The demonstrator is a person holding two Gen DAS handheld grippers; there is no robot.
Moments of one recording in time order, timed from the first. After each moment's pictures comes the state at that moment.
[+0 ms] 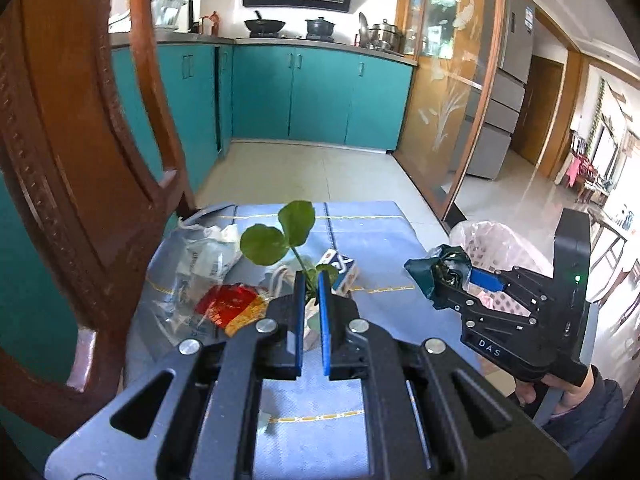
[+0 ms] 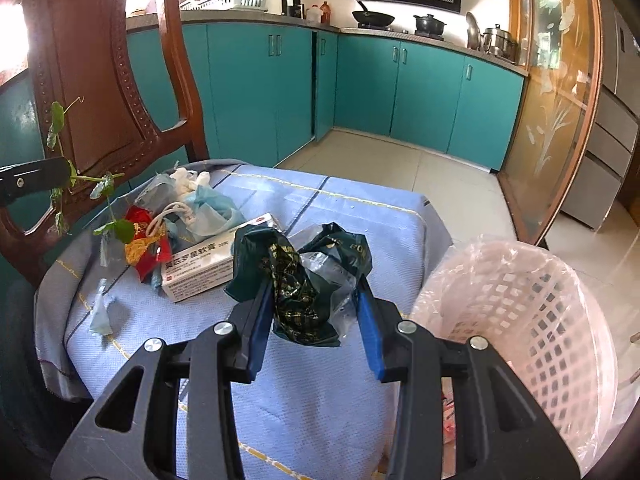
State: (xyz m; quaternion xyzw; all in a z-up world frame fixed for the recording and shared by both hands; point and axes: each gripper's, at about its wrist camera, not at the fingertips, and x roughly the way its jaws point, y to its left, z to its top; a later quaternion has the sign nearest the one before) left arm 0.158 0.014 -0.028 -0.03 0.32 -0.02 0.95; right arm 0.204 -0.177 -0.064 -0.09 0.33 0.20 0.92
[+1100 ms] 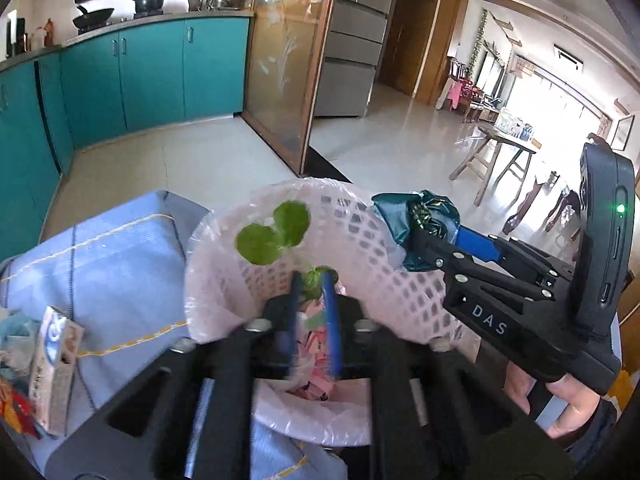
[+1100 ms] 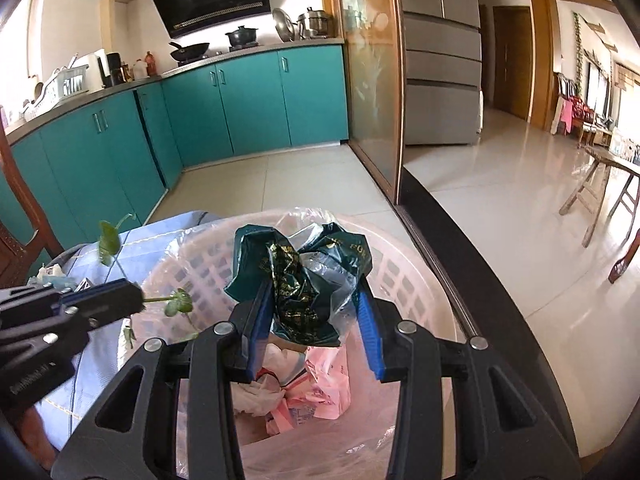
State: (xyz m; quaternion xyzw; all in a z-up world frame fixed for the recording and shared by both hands) left arm 0.252 -0.222 -0.079 0.03 0.37 -0.27 0.89; right arm 0.197 -0.371 -0.057 0.06 0.33 -0.04 0.94
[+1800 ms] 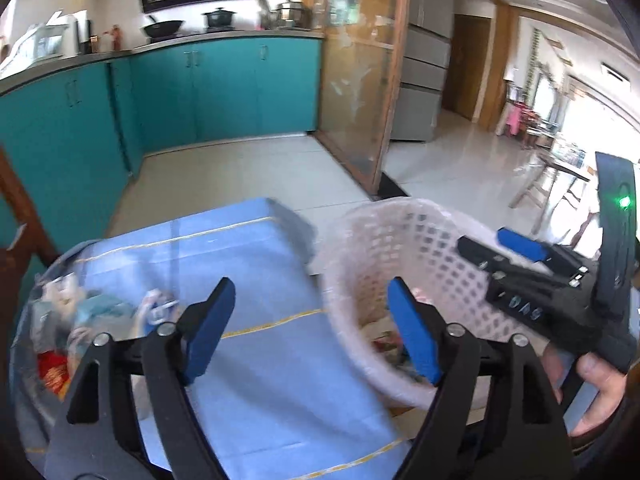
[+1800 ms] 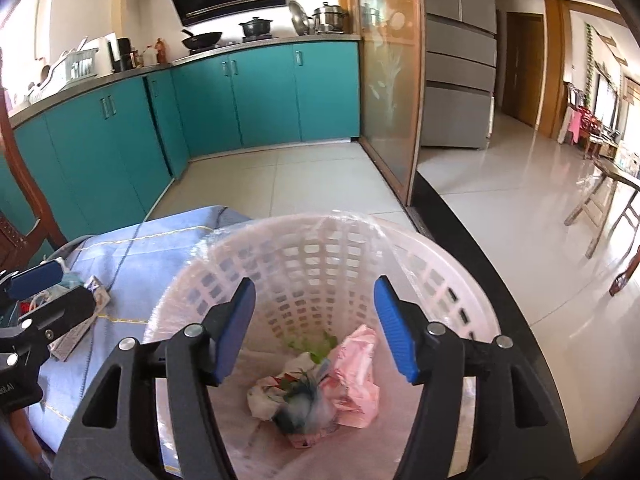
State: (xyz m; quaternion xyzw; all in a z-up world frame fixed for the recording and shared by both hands) left arm 0.239 -0.133 -0.067 0.02 0.33 -0.14 0.93; right arm 0.220 -0.322 -0.052 0.04 0.33 -0.02 0.94
